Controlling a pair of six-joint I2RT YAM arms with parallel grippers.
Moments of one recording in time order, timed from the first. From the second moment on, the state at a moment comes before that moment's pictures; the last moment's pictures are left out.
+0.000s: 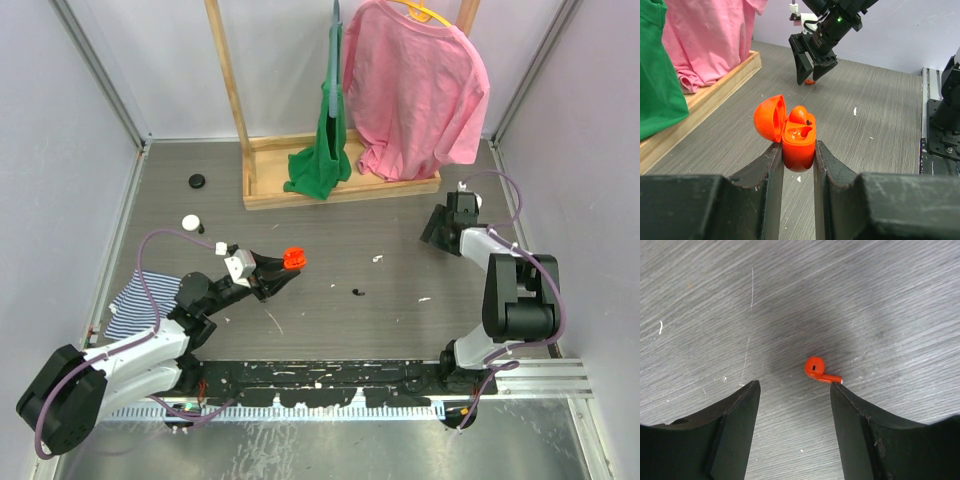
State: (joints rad) left arm -0.65 0.93 0.18 0.97 0.47 -0.09; right arm -0.05 1.56 0.80 -0.15 0.09 0.39
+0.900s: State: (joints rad) left arm -0.65 0.93 0.18 0.96 0.49 -0.10; right arm -0.06 1.62 0.84 -0.19 0.11 0.36
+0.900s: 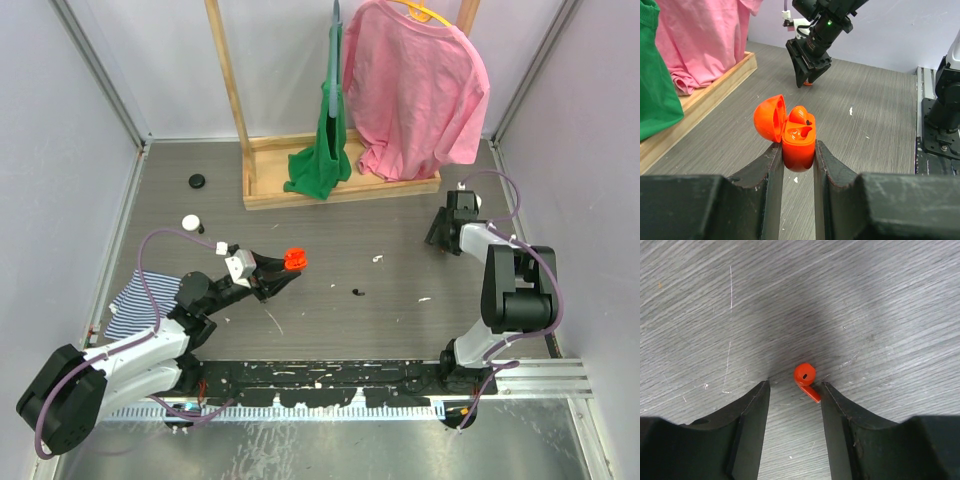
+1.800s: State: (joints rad) left arm -0.65 0.93 0.18 0.95 0.49 -0.11; right arm 0.03 1.53 0.75 -0.22 -0.12 0.40
